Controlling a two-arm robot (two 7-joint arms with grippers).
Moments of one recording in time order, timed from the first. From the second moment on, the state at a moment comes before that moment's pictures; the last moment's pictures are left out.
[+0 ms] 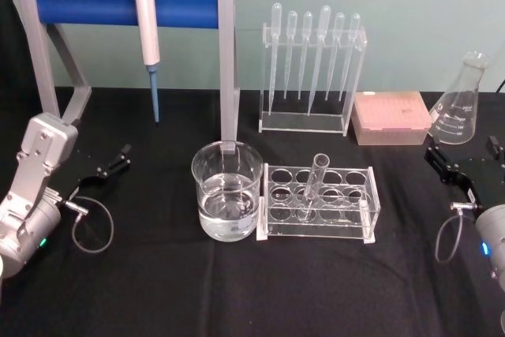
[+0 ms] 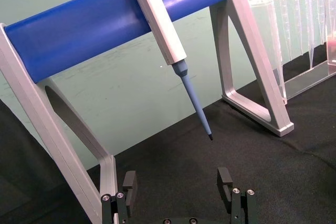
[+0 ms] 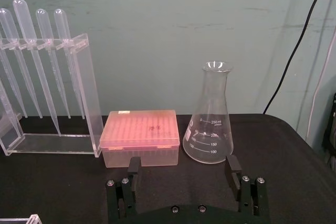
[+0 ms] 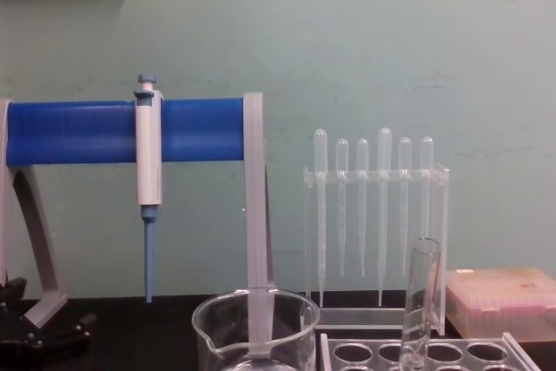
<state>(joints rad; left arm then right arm) -0.20 0.60 0.45 -1.41 -0.25 -0.12 0.03 0.00 0.28 -0.09 -1.60 0.21 0.06 -0.15</state>
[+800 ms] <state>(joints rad) -0.20 0.60 0.45 -1.41 -0.25 -0.12 0.03 0.00 0.28 -0.10 -1.60 0.20 0.06 -0.15</state>
